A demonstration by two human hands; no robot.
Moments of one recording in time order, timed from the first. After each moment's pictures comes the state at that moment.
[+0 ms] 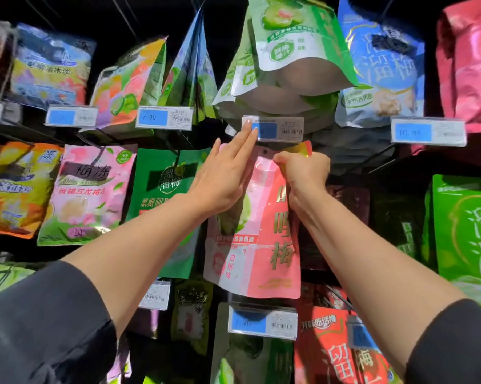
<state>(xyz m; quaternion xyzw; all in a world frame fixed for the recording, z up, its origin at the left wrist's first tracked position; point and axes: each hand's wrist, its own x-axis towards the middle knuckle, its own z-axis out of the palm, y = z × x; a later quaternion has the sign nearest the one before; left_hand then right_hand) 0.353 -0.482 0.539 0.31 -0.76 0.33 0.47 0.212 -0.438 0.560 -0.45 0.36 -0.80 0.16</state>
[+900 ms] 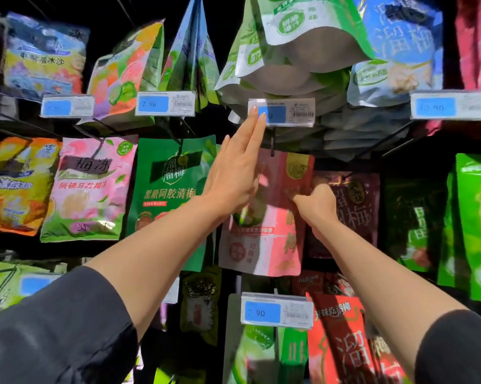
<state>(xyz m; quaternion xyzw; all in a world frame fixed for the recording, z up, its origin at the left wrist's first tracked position) 0.341 -0.487 0.518 0.28 -0.76 0.29 0.51 0.156 -0.511 0.488 -0.51 0.53 -0.68 0.01</state>
